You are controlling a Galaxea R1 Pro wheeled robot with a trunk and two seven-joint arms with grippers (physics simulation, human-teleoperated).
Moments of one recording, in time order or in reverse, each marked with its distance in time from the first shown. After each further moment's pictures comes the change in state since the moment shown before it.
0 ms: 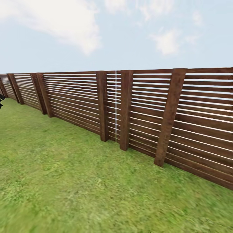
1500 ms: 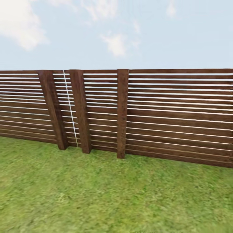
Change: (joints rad) left arm 0.000 -0.002 0.000 -0.002 -0.005 -0.030 0.000; right arm 0.000 0.000 0.001 0.004 0.000 0.000 0.000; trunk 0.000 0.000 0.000
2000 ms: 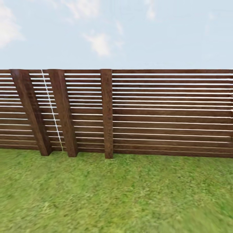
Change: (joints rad) left arm 0.000 0.000 0.000 0.001 -0.001 -0.037 0.000; right arm 0.000 0.001 0.001 0.000 0.000 0.000 0.000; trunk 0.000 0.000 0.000
